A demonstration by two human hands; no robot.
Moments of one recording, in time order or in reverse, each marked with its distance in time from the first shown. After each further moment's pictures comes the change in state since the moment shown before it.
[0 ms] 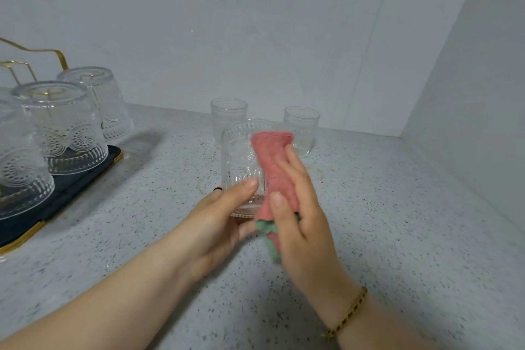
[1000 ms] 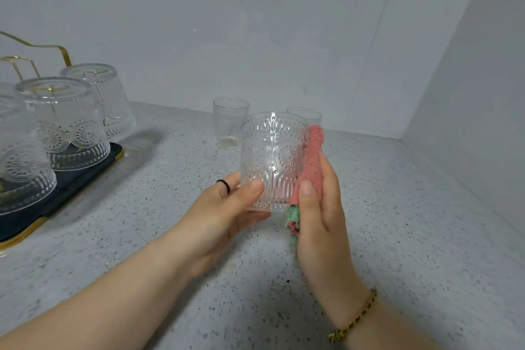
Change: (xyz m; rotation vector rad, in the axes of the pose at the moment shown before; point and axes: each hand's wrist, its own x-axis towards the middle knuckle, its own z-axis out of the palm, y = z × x) left_hand -0.001 0.001 -0.006 0.267 0.032 0.088; right_hand -0.002 -0.002 -0.008 0.114 0.154 0.110
